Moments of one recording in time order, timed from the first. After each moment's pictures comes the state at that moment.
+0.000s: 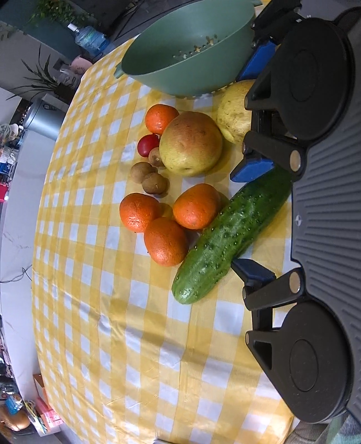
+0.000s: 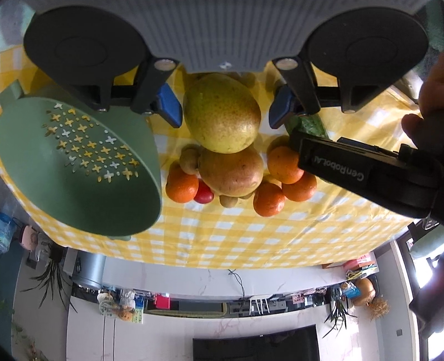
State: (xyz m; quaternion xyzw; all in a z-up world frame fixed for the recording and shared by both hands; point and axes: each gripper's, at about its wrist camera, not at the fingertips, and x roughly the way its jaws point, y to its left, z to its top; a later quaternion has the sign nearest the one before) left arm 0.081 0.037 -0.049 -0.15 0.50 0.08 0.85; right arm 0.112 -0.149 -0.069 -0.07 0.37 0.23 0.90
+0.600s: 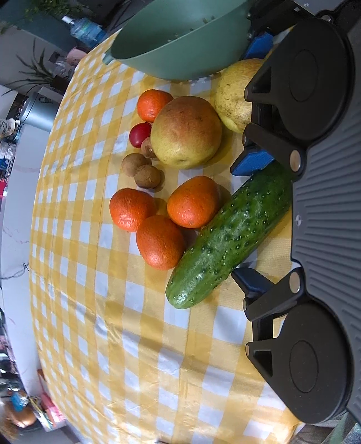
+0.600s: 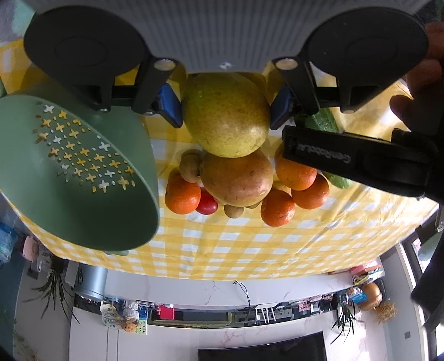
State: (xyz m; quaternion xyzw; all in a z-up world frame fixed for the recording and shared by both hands) left arm 0.087 0.026 -0.067 -0.12 0.50 0.09 0.85; right arm 0.123 -0.140 -0.082 -0.07 0.39 0.22 0.89
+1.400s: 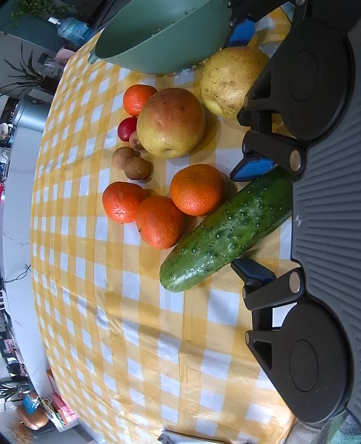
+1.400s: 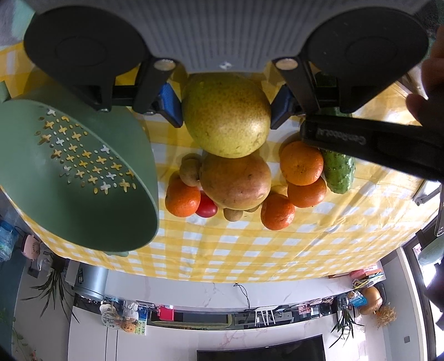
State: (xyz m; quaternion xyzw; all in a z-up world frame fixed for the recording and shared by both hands) left arm 0.077 0.030 -0.066 -0.09 0.50 0.10 0.85; right arm 0.127 -0.138 -0.083 -0.07 0.39 0.22 0.89
